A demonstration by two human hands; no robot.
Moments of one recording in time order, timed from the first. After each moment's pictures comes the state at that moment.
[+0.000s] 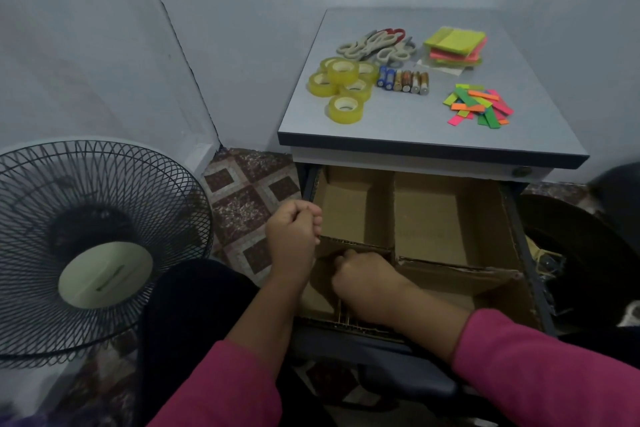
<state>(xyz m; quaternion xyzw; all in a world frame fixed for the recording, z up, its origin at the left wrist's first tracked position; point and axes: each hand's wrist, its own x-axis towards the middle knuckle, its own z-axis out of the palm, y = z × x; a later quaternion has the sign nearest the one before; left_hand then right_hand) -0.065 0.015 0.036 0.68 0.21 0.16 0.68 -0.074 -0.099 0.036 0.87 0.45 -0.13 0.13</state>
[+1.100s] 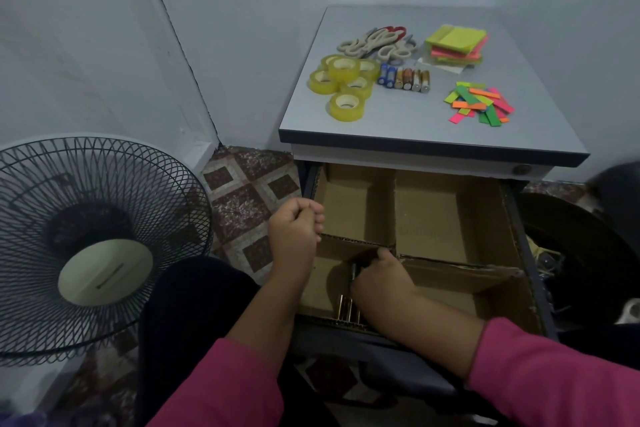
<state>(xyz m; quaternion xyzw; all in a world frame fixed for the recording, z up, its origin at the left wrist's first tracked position) -0.064 0.016 0.033 0.67 0.20 0.15 0.70 -0.086 -0.106 0.033 0.86 0.37 -0.17 0.30</state>
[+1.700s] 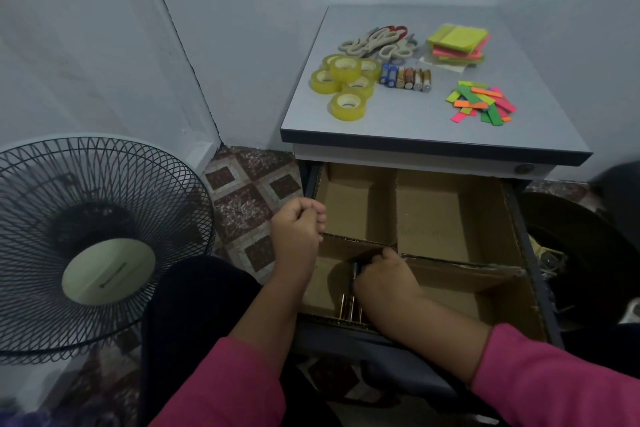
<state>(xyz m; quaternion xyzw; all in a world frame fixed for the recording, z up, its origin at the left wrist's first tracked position) -0.067 0.015 0.035 0.68 0.20 0.14 0.69 -0.085 -0.111 0.026 0.89 0.34 -0.16 0.26</state>
